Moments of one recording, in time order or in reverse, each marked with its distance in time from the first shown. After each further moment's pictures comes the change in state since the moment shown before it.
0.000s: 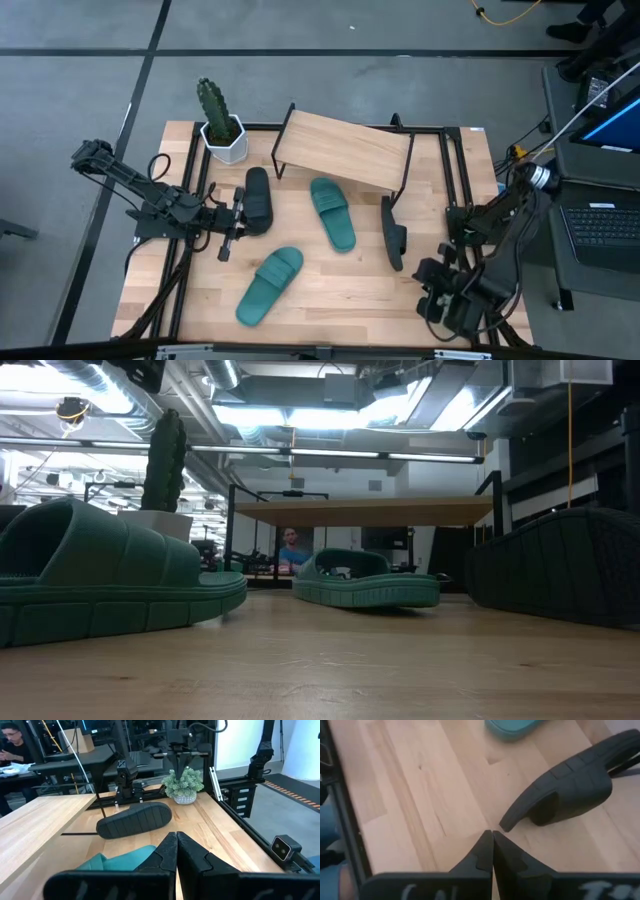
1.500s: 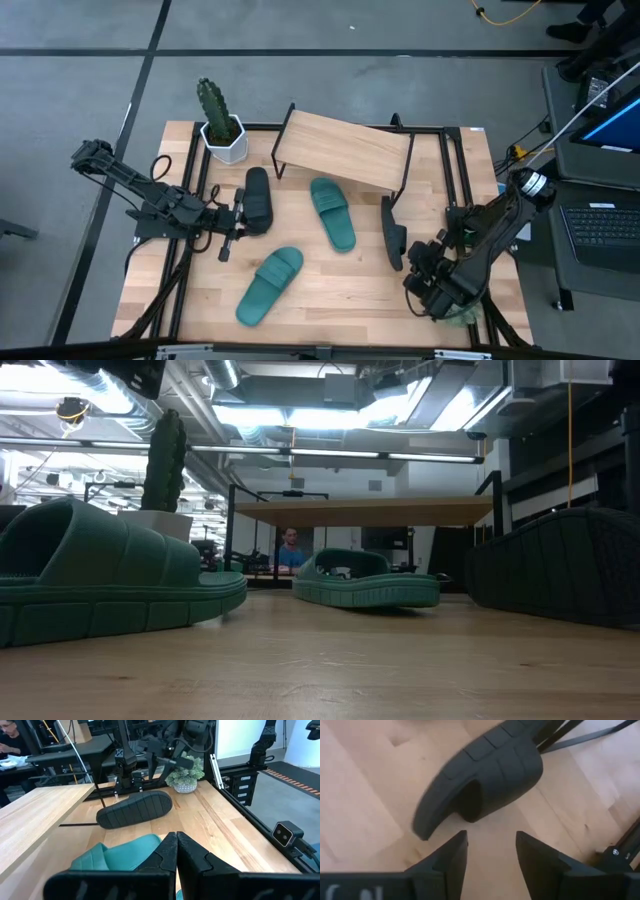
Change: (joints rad) left arm 0.000 0.000 0.000 -0.059 0.001 0.001; right arm -0.133 0.068 -0.130 -0.130 -0.063 0.082
